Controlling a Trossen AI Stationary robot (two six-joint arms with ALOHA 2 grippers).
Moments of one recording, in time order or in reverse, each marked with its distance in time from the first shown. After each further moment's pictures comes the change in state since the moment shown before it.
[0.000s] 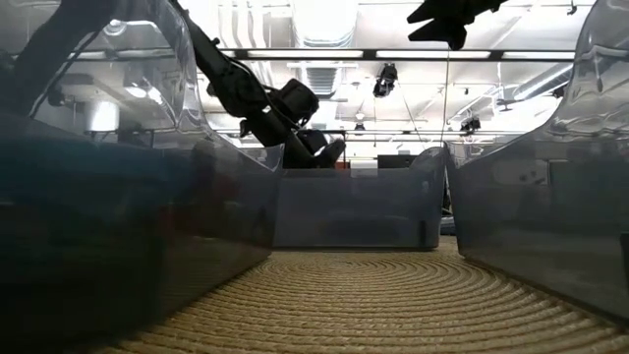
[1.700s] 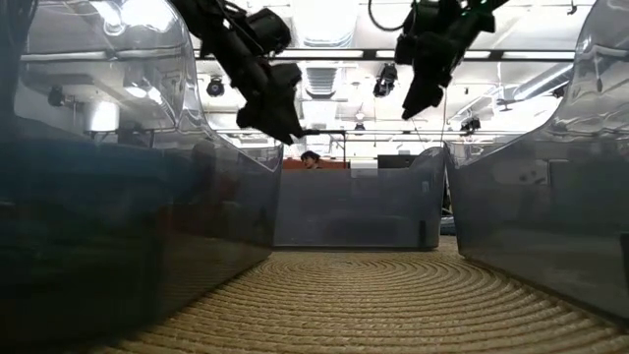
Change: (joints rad) left arm -0.049 -0.401 -0.003 -0.535 0.022 0.247; right arm -0.039 0.431 0.200 -0.441 0.026 -0.315
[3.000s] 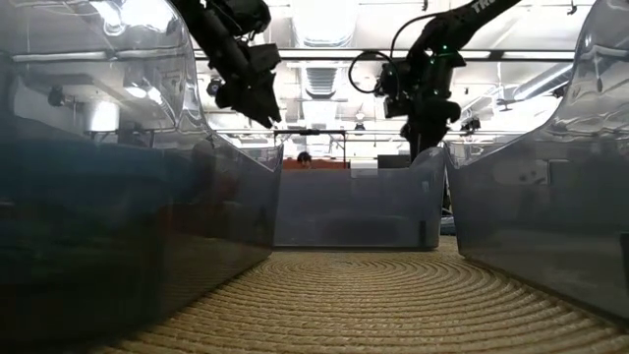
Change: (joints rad) left arm 0.002 -0.142 -0.054 -0.062 -0.110 0.014; right arm -0.042 0.265 0.070 -0.132 0.184 -0.314
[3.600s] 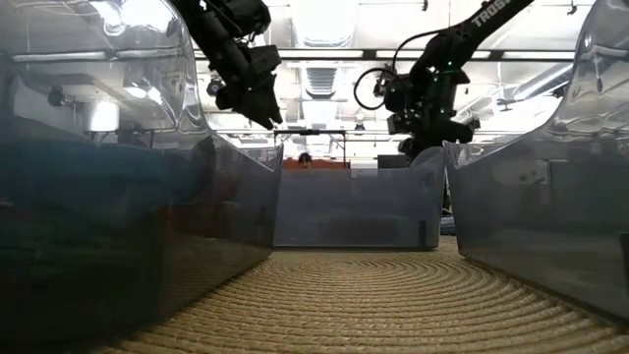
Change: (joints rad) left arm 0.000 0.001 -0.010 0.024 0.001 -0.001; right arm -0.004 0.007 -0.130 0.127 0.001 -0.160
